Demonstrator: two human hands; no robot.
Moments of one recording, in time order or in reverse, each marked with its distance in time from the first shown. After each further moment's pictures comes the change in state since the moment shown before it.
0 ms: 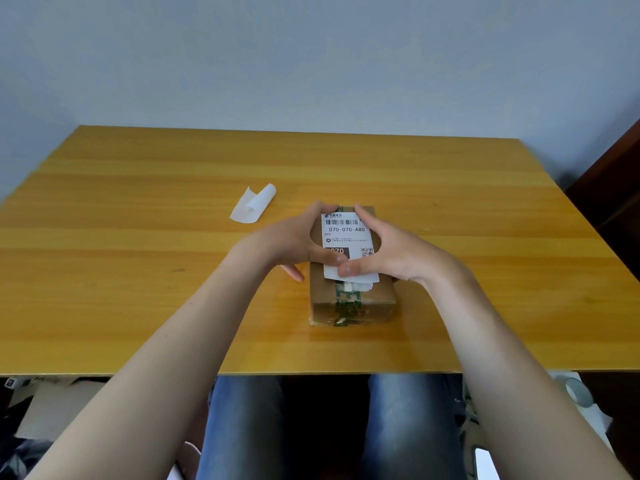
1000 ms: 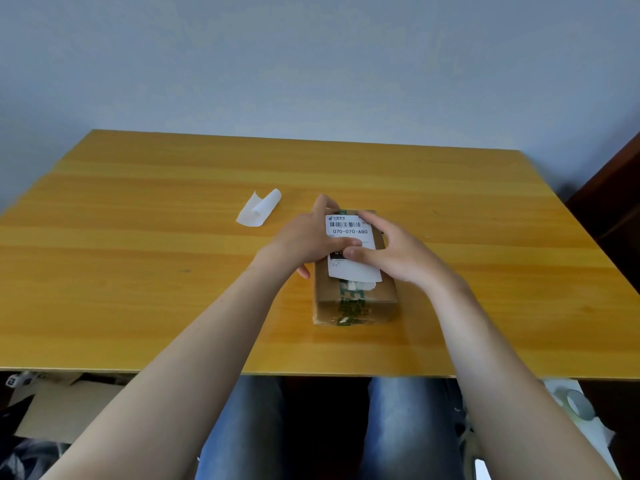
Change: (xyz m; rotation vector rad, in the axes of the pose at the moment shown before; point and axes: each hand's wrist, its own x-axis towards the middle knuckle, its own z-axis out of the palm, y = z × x) left_hand 0.010 0.014 0.014 0.115 0.262 0.038; right_hand -0.002 0.002 0.001 0.047 0.154 -0.109
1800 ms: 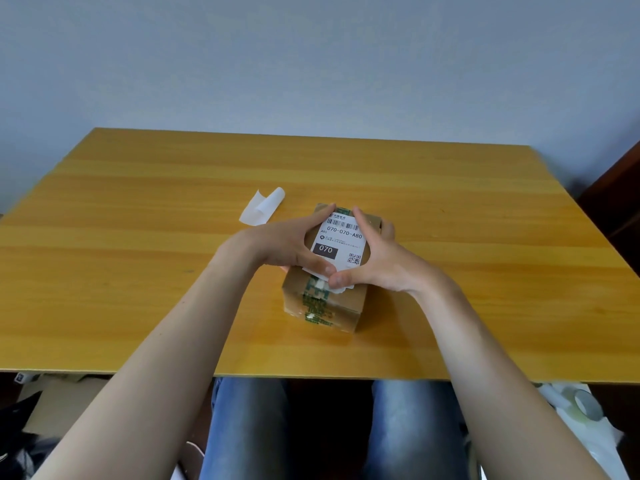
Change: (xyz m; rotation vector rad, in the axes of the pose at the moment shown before) left_hand -0.004 -0.035 -0.034 0.032 -0.337 0.027; right_hand 0.007 -0.009 0.022 -0.049 -0.159 0.075
